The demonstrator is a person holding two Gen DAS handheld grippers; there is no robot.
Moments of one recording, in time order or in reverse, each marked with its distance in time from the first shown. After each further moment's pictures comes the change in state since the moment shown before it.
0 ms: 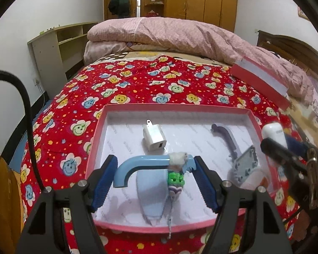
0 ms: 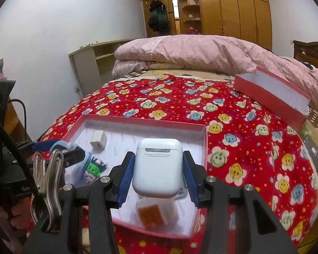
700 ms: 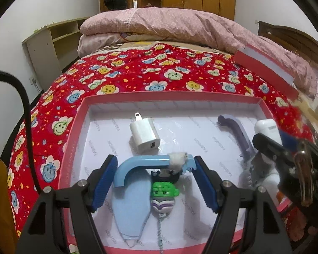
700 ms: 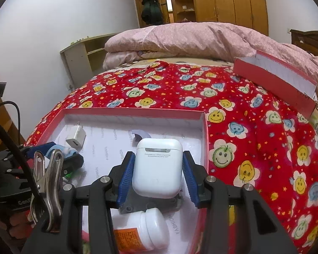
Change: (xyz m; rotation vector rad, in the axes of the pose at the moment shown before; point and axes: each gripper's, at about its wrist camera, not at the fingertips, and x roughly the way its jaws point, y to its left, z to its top) left arm 0.044 -0.014 -0.001 0.036 0.036 0.016; right arm 0.049 -0.016 -0.009 0.034 0.046 -0.017
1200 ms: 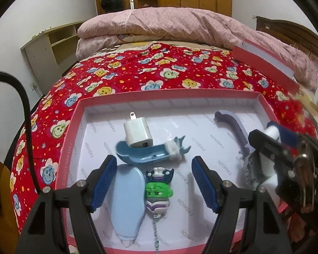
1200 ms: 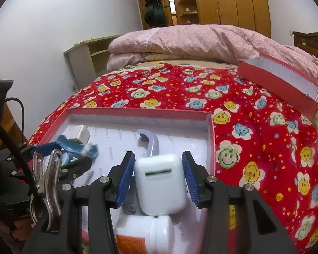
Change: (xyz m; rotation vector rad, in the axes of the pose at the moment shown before) left arm 0.003 -0.009 -0.002 0.034 0.005 0.016; right arm -0.001 0.004 -0.002 -0.009 -0.028 0.019
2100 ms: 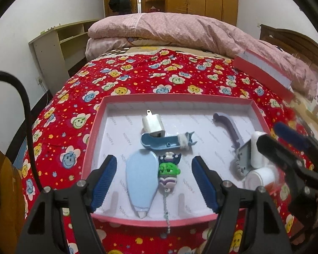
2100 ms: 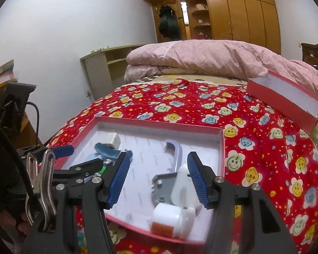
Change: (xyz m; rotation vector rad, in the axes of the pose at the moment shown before) left arm -0.045 0.018 -0.013 -0.049 -0.018 0.001; right arm -0.050 0.027 0.001 -0.056 -0.063 0.080
